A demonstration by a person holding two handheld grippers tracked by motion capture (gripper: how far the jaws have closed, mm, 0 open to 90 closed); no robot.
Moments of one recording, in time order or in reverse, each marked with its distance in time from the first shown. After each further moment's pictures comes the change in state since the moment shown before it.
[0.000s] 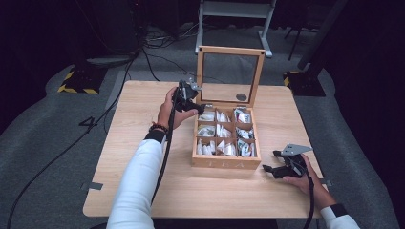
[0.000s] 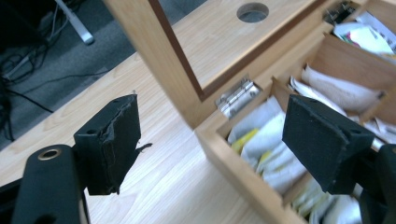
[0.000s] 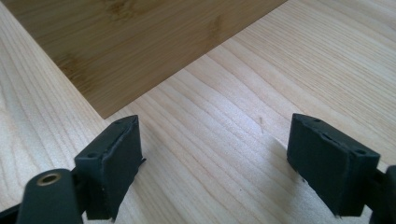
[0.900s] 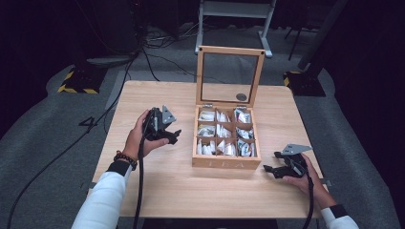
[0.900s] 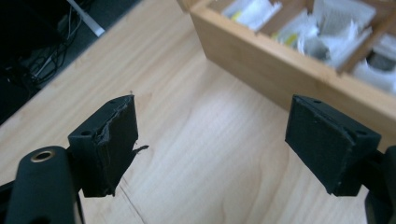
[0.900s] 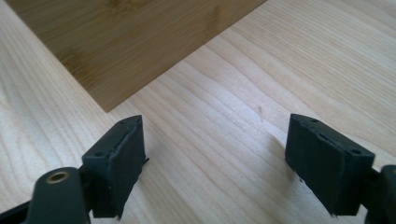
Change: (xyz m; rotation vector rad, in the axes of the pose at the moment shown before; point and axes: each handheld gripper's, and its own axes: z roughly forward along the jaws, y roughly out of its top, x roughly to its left) left arm -0.014 -0.105 -0.079 0.031 0.042 0.104; right arm 0.003 0.003 -0.004 0.048 -0.017 0.021
